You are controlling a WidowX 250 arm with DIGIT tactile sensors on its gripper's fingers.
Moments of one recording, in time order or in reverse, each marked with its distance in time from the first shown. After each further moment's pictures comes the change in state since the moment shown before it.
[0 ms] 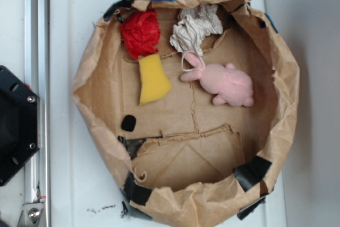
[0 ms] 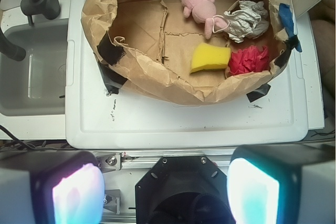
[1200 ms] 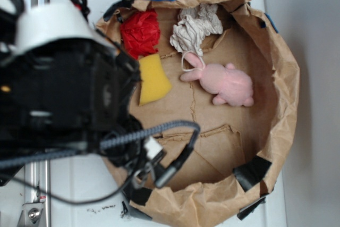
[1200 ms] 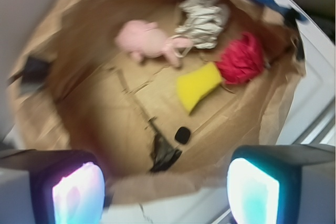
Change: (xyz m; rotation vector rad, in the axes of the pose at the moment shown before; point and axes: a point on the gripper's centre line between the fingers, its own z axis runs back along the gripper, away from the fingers) arm 0.074 0.011 -0.075 0.034 -0.081 0.802
